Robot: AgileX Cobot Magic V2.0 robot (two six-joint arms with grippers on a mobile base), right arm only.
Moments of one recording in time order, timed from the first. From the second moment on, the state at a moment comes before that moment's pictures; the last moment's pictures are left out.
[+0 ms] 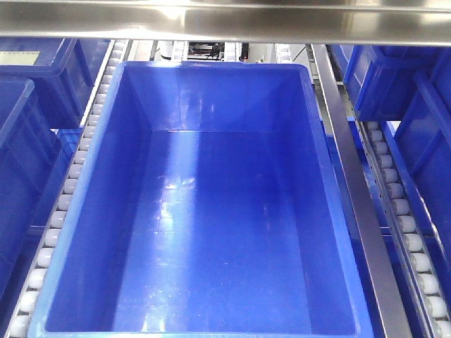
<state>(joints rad) -0.05 0.00 -0.27 0.11 0.41 -0.19</state>
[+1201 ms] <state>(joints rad) -0.03 0.09 -0.35 0.13 0.41 -0.16</state>
